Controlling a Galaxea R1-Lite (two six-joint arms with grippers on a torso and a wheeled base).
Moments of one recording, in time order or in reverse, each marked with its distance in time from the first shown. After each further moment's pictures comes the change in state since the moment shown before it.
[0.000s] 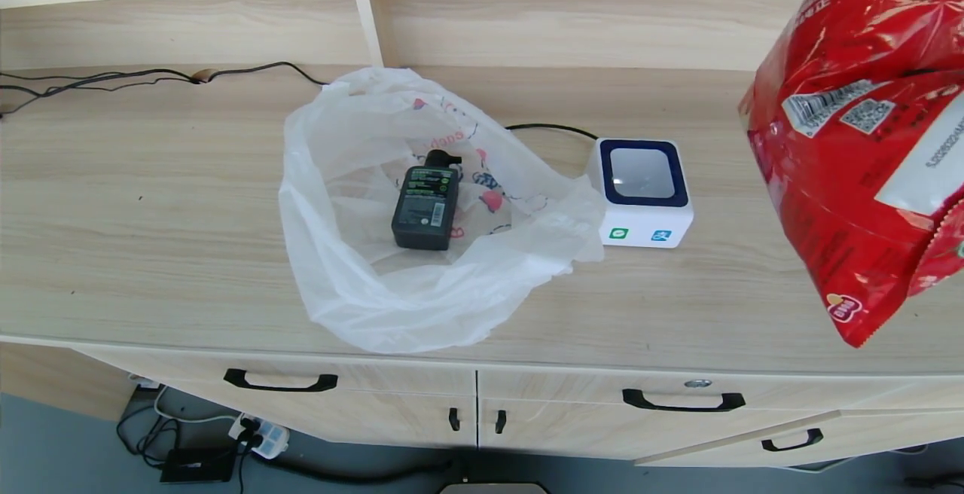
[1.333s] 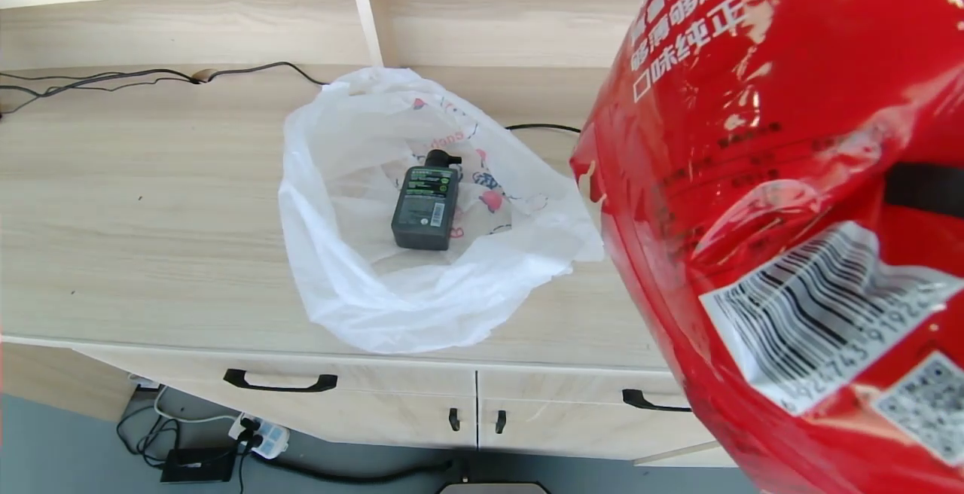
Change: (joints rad) left arm 0.000 0.000 0.000 0.003 0.000 -0.001; right arm 0.515 0.066 0.058 -0.162 0.009 -0.134
